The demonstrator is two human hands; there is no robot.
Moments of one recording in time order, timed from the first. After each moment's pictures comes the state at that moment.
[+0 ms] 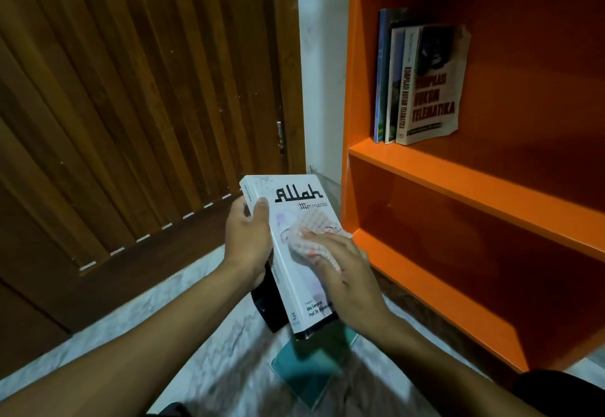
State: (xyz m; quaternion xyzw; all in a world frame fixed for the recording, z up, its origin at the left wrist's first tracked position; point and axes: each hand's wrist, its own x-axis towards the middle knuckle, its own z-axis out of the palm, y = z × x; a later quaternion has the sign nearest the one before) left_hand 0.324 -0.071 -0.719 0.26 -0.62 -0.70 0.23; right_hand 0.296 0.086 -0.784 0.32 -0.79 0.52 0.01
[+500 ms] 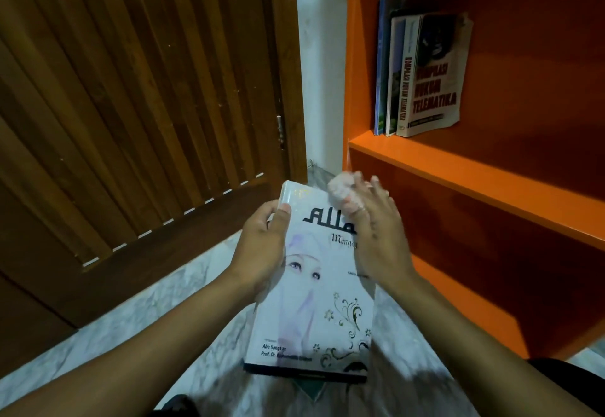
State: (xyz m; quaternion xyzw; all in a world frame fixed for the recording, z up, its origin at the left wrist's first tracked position) left_hand 0.341 -0.058 -0.728 0.19 -0.68 -0.70 0.13; right_hand 0.251 0.101 -0.762 0.25 -0.81 0.52 0.12
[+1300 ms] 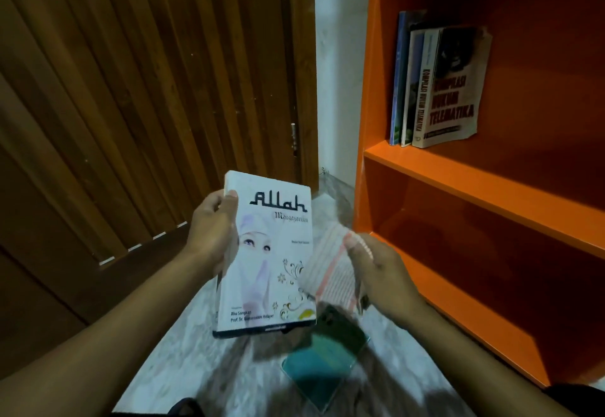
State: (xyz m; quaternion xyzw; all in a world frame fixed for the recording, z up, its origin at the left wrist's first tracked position) left_hand 0.350 -0.131 -0.706 0.28 -0.65 -0.67 0.22; right_hand 0.284 0.101 -0.766 0.29 -0.78 0.56 -0.04
